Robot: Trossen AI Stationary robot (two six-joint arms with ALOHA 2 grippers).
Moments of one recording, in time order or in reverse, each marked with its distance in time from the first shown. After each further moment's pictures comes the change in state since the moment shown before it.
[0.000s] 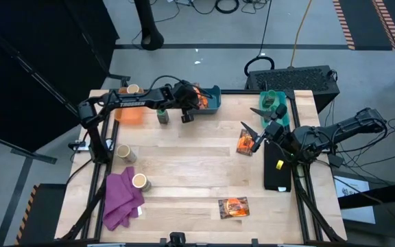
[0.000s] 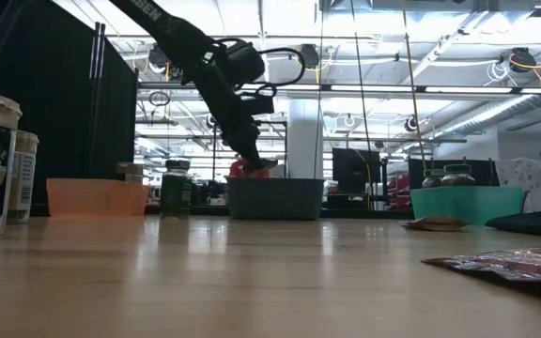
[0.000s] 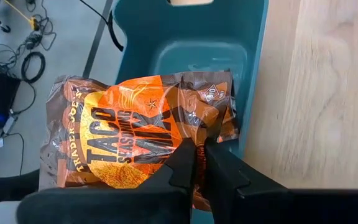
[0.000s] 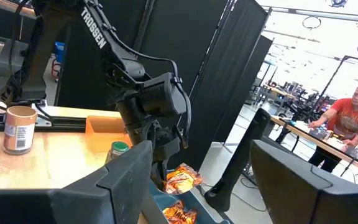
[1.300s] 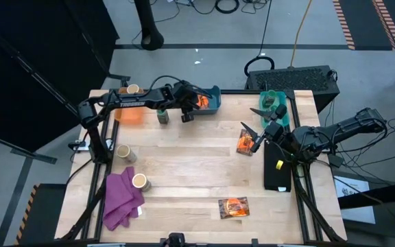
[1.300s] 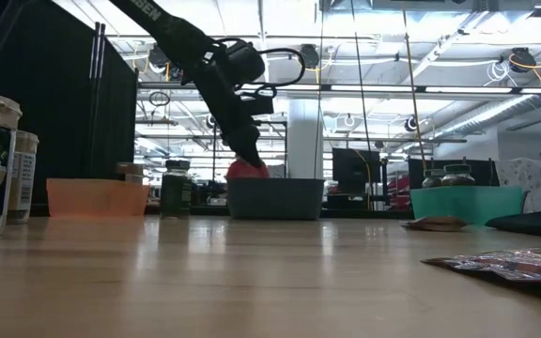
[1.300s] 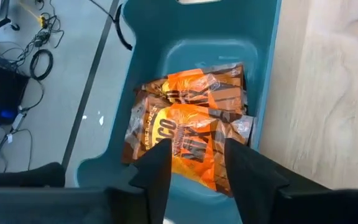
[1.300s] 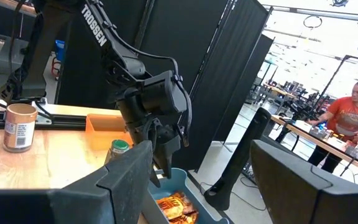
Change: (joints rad) left arm -0.003 -0.004 0.000 0.000 -0.030 -0.001; right arm 0.000 0.000 0.000 -0.009 0.000 0.003
